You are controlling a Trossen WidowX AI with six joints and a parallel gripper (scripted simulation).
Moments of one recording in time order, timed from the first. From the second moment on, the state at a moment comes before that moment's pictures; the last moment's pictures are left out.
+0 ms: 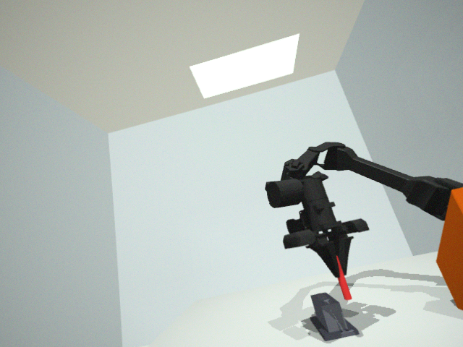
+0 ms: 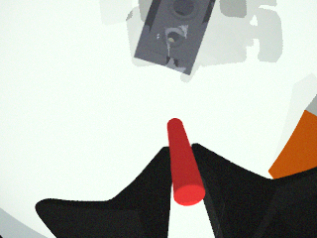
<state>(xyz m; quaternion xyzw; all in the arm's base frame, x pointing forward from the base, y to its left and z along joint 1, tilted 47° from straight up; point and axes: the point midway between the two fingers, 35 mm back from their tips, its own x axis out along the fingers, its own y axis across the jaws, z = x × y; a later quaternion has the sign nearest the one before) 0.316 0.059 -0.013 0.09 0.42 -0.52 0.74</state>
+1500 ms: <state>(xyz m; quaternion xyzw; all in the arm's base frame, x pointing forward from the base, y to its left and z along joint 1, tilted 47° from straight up) 0.352 -0.005 0.055 0.08 0.41 -0.52 0.74</state>
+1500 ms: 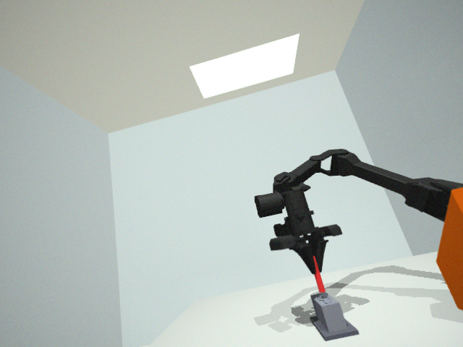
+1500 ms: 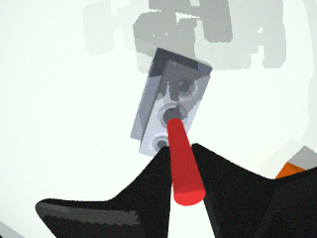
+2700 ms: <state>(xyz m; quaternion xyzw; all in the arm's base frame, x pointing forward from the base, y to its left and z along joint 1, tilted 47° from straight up) 0.354 -0.017 0.046 0.08 0.41 -0.52 0.74</state>
